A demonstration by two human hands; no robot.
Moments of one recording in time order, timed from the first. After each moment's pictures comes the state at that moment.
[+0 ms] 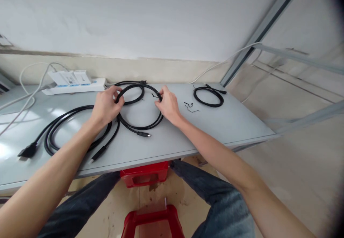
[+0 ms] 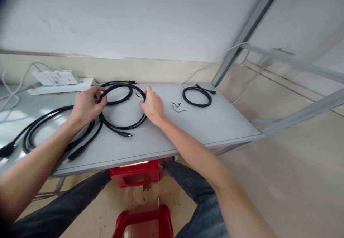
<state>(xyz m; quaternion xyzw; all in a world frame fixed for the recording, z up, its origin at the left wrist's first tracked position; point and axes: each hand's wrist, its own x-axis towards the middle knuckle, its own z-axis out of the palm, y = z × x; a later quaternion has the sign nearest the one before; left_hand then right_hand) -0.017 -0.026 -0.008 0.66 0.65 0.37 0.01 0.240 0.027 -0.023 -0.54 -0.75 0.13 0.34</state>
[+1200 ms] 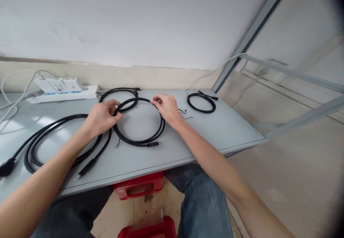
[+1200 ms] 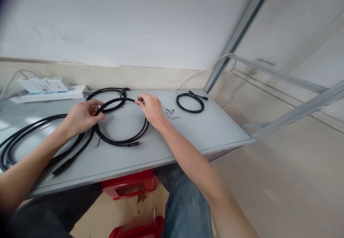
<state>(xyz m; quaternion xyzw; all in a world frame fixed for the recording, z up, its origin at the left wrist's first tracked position) -0.015 -0.030 -0.013 0.70 0.62 0.34 0.10 0.266 0.038 -0.005 -0.46 -0.80 0.14 0.37</state>
